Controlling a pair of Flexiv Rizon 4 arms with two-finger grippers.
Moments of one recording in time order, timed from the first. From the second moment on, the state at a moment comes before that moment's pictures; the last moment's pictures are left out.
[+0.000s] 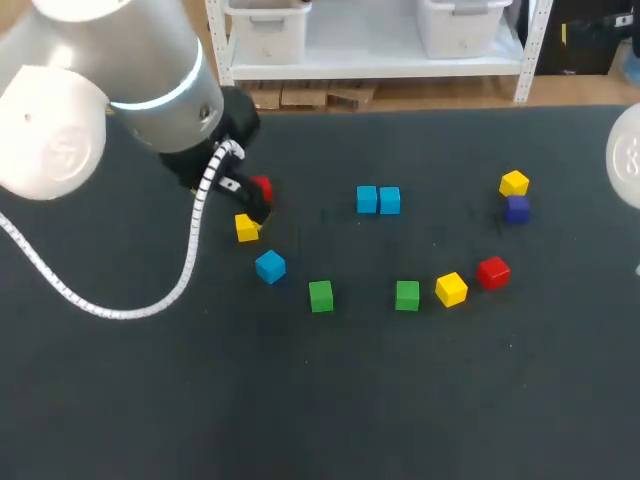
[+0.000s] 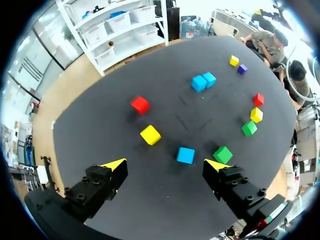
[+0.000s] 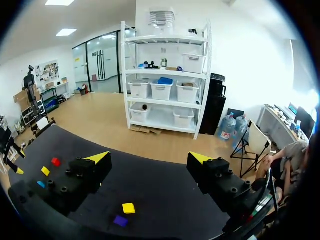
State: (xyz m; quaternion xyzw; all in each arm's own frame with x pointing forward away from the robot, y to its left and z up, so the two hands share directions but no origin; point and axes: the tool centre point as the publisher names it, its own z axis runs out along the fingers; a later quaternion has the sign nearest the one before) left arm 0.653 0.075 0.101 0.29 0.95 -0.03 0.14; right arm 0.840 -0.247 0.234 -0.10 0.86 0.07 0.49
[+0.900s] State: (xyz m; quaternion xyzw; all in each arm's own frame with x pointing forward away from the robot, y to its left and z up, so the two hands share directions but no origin) left arm 0.647 0.051 0.024 0.38 0.92 -0.02 0.05; right arm 0.840 -0.247 0.234 -0.10 0.86 0.07 0.49
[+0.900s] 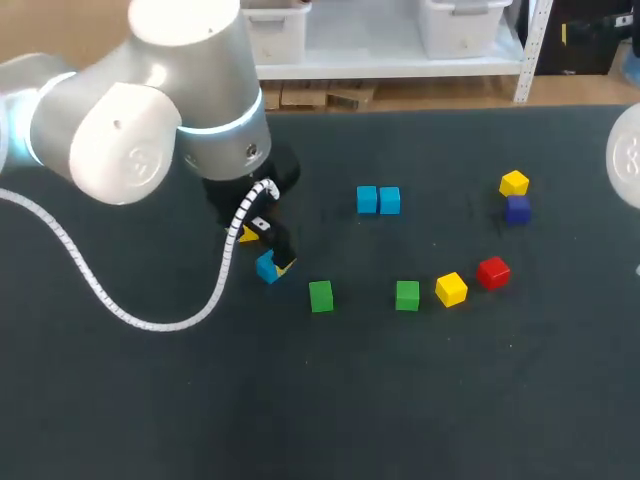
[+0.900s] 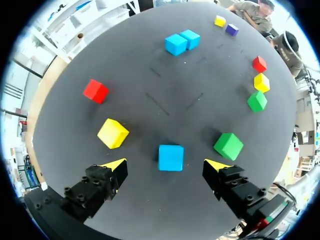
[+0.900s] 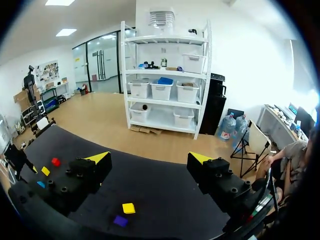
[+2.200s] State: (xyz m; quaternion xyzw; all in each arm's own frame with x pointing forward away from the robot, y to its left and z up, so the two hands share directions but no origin) left arm 0.640 0.045 0.000 0.42 0.91 -0.06 0.02; right arm 0.840 -0.247 0.234 -0.10 0.86 0.07 0.49
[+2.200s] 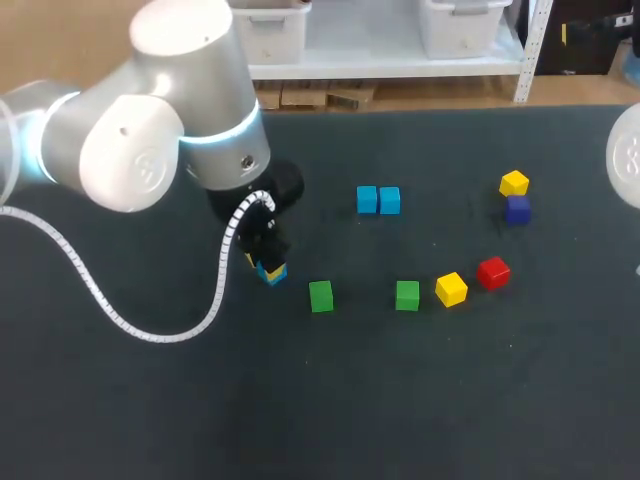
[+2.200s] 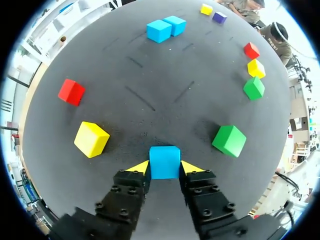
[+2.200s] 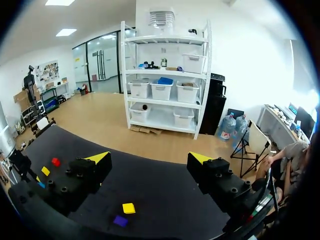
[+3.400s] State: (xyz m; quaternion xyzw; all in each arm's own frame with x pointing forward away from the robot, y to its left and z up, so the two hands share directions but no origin) left arm 0.701 0.062 0.100 0.58 0.81 -0.02 0.11; right arm 0.840 -0.247 0.234 -0.10 0.86 0.07 0.49
